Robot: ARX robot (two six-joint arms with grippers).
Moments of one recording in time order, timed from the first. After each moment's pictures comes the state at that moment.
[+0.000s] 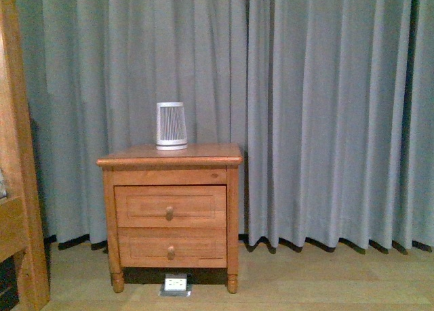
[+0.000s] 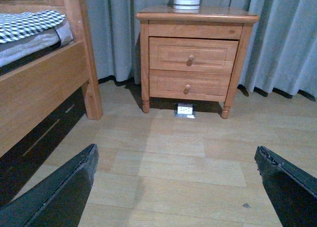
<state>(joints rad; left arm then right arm) 0.00 0.00 0.01 0.00 0.00 0.00 0.00 0.00 0.01 0.00 0.00 0.00</state>
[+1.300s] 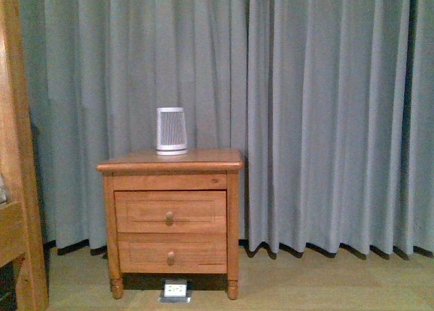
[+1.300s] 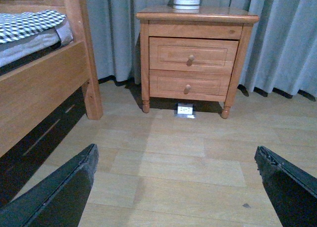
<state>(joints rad) 0.00 0.00 0.01 0.00 0.00 0.00 0.00 0.00 0.01 0.00 0.00 0.00</state>
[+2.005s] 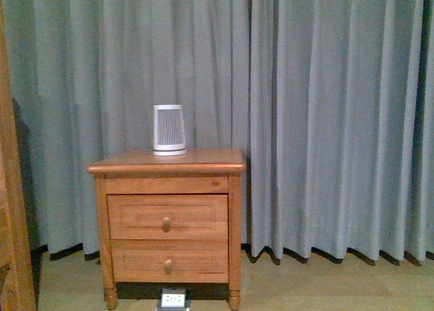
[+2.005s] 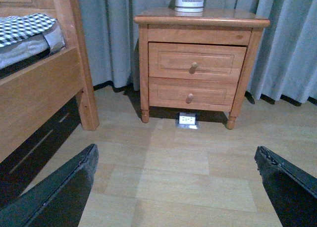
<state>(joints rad) 0.00 0.00 0.01 0.00 0.00 0.00 0.00 0.00 0.01 0.00 0.00 0.00</state>
